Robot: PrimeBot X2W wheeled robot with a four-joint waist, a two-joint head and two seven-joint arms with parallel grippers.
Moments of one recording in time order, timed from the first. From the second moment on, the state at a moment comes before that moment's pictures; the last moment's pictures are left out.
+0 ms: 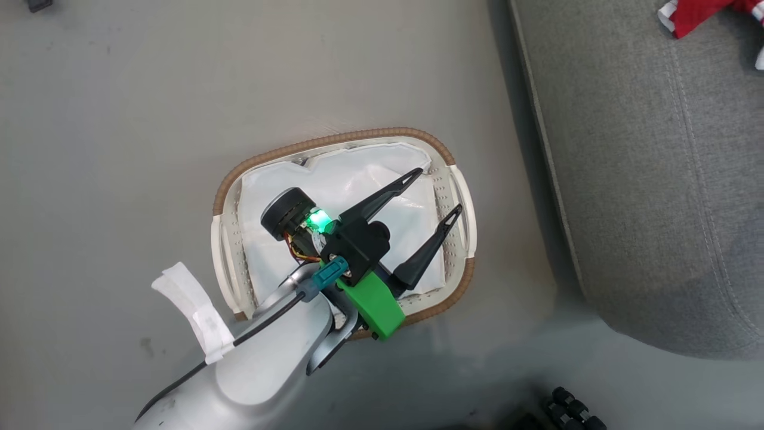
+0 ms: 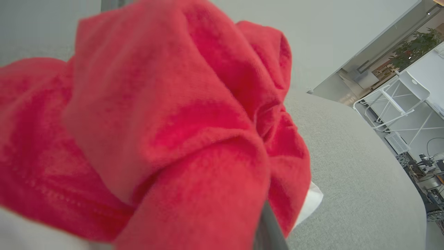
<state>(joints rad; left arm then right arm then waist) -0.68 0.18 -0.92 0.37 -0.40 -0.13 -0.26 -1.00 -0.47 -0.34 0.89 -0.19 0.13 -0.26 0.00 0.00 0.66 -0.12</state>
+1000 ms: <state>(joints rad) -0.50 0.12 -0.69 0.34 -0.41 -0.13 -0.26 -0.68 -0.40 -0.14 0.59 -0.03 0.13 -0.26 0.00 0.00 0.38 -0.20</state>
